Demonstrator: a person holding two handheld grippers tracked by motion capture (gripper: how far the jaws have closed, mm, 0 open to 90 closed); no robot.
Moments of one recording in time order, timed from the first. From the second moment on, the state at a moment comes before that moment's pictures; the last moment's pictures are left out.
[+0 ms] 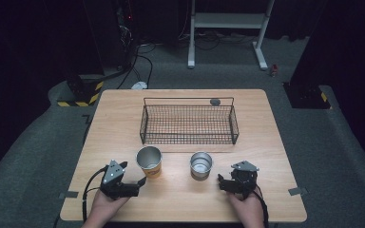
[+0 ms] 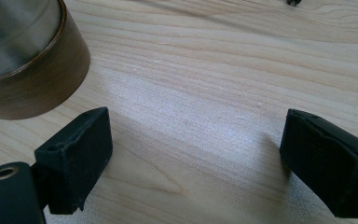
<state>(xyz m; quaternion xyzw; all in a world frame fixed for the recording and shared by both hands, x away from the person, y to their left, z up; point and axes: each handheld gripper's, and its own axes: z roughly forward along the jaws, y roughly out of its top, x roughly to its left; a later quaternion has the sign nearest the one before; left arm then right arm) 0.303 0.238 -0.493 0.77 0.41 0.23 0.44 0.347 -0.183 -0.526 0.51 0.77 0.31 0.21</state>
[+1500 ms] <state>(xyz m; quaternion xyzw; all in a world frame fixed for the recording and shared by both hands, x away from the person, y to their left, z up) 0.336 0.204 -0.491 0.76 0.39 0.19 0.49 0.347 -0.183 -0.525 0.51 0.77 0.31 0.21</state>
